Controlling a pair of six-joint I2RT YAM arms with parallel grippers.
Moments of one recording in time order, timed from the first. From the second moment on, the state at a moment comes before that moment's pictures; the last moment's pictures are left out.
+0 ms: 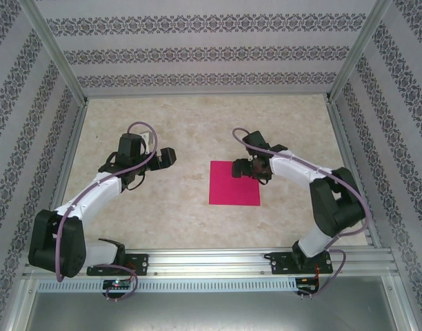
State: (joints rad) left arm -0.25 1.30 0.78 -0.20 0.25 -0.48; right arm 0.45 1.67 1.01 -0.57 -0.02 0.44
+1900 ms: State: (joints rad) left arm -0.25 0.94 0.58 -0.35 0.14 -0.61; right arm 0.80 1.72 0.94 -0.23 0.03 0.86
